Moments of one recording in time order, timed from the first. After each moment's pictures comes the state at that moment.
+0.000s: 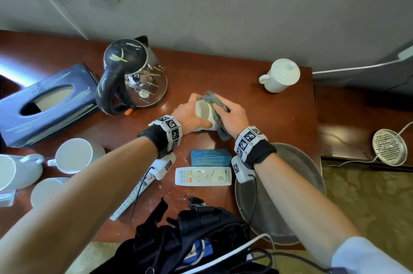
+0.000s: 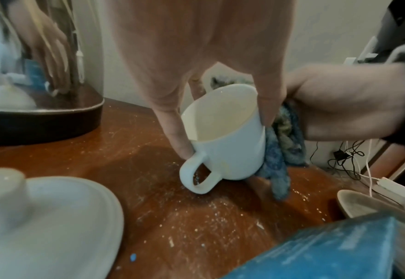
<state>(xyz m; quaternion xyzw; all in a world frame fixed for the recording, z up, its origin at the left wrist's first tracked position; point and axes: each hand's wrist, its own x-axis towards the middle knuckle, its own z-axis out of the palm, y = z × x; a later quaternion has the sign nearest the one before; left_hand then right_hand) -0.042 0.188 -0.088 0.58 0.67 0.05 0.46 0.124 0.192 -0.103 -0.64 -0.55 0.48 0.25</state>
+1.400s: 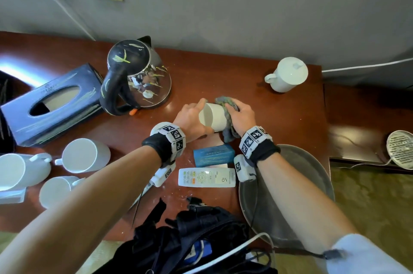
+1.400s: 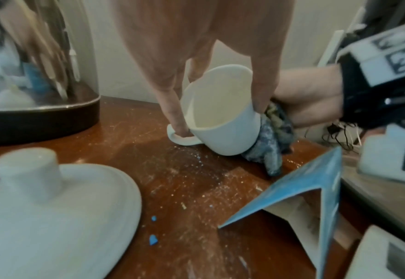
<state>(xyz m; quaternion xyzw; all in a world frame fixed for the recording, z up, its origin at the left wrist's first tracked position) -0.037 0.177 -0.094 0.64 0.66 0.02 0.38 0.133 0.201 -0.117 -0.68 -0.50 0.46 0.26</state>
